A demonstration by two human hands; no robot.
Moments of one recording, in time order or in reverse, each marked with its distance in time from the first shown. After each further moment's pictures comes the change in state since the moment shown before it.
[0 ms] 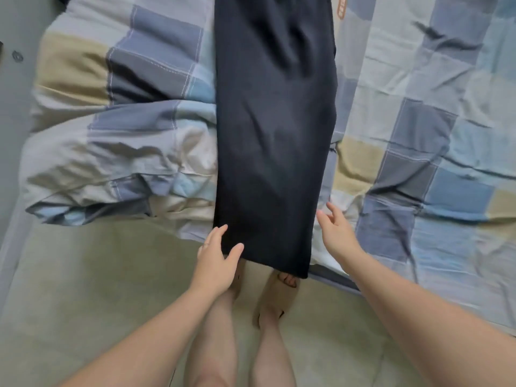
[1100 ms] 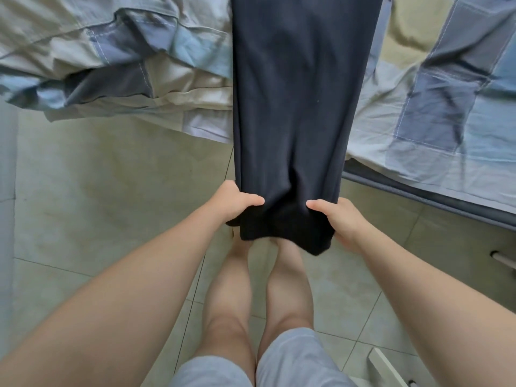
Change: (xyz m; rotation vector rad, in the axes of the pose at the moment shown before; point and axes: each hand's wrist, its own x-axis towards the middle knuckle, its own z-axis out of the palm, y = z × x) left_hand 0.007 -0.122 0.025 -0.108 -0.365 -0.312; right_hand -0.083 0.153 0.097 0.272 -0.192 0.286
